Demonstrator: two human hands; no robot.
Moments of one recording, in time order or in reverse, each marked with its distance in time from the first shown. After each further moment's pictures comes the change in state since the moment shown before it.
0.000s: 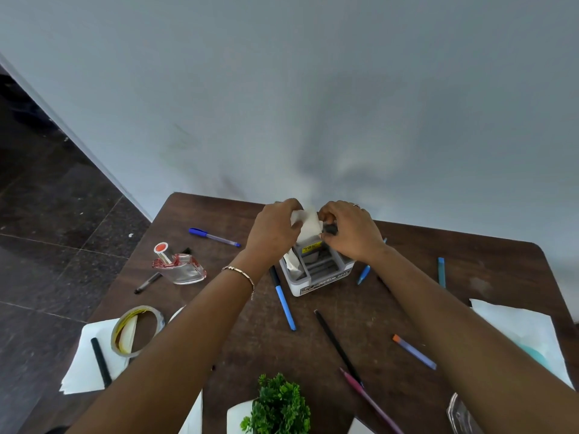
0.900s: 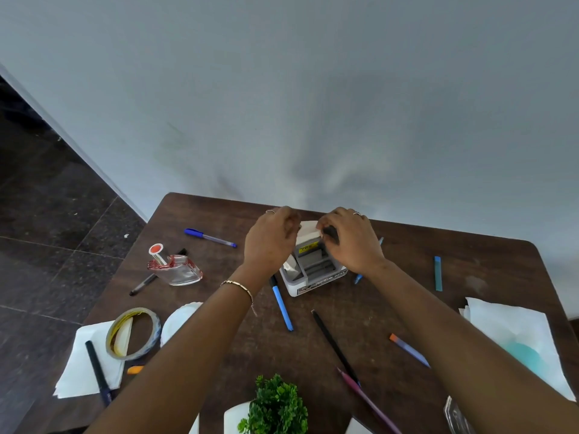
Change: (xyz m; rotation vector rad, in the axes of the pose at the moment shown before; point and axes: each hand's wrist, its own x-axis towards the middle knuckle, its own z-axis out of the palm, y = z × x) left_hand -0.011 -0.011 0.020 -0.029 0.087 -0.038; right_hand -0.017 0.008 0.012 -0.048 0.079 -0.048
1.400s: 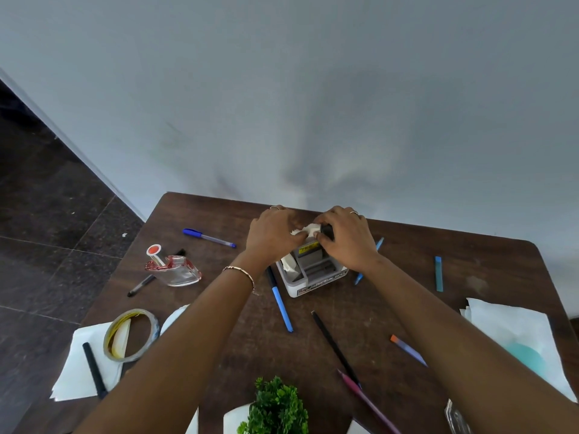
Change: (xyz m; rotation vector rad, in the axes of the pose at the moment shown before) left_hand 0.019 -0.005 0.001 0.093 -0.211 -0.012; right_hand 0.008 -0.008 0.003 -0.009 -0.063 0.094
